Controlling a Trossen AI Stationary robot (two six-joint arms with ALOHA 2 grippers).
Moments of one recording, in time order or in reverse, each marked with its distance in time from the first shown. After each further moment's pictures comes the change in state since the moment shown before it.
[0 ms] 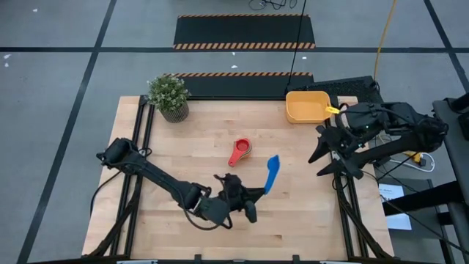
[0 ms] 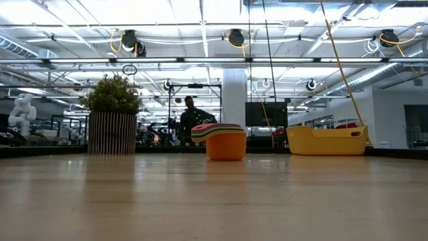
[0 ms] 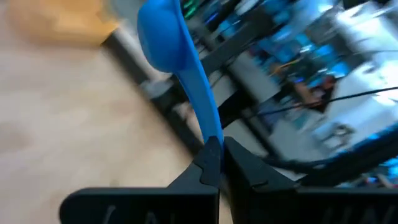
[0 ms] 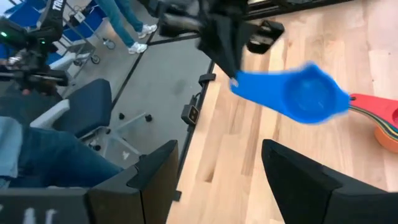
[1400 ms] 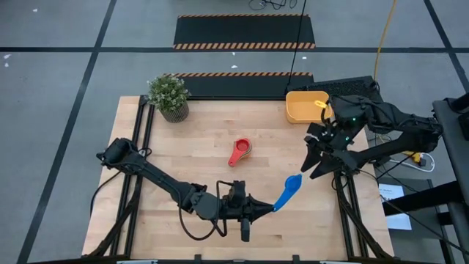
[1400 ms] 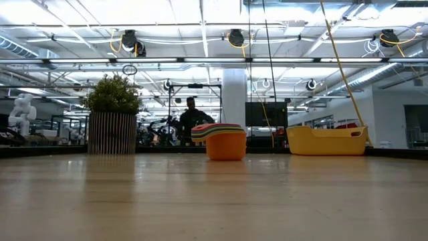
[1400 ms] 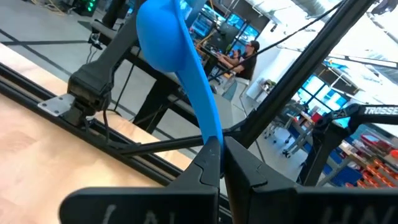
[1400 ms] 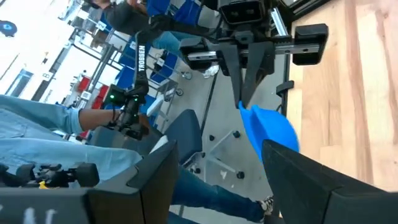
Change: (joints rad) left arm -0.001 0.000 0.000 0.262 0.313 0.364; right arm -0.068 0.049 -0.077 0.318 -0.311 0.440
